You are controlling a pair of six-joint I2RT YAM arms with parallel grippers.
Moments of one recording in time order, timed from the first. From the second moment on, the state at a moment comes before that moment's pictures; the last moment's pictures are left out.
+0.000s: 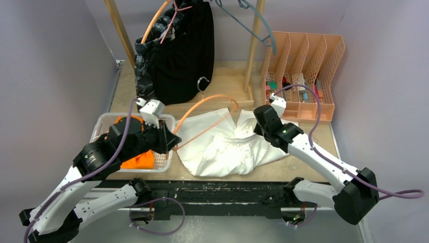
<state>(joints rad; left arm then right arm) -0.84 0.72 1.15 -0.92 -0.01 -0.54 0.62 1.12 0.85 -0.57 0.55 0.77</state>
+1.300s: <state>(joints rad) -0.84 0.73 1.14 -0.72 -0.34 -0.60 0.58 1.28 0.76 -0.53 0.43 0.81</state>
